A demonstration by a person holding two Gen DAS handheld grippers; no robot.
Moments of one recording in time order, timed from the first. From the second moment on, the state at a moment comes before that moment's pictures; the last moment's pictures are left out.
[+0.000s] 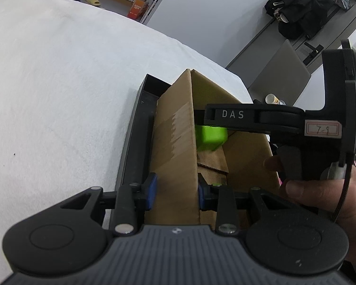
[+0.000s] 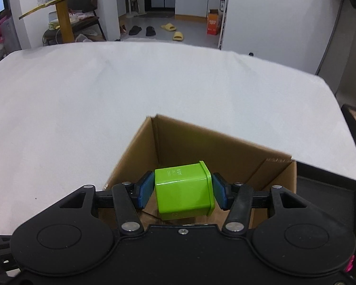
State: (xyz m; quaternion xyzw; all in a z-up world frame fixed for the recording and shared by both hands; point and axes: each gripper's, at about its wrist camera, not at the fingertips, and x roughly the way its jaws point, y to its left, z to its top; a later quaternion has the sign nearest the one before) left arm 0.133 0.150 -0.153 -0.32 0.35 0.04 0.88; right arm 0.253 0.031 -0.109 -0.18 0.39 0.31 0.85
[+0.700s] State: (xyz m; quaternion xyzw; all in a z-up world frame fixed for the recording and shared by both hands) left arm 0.131 0.148 -0.152 -0.30 0.35 0.05 0.88; right arm 0.224 -0.022 -0.056 -0.17 0.37 0.27 0.88
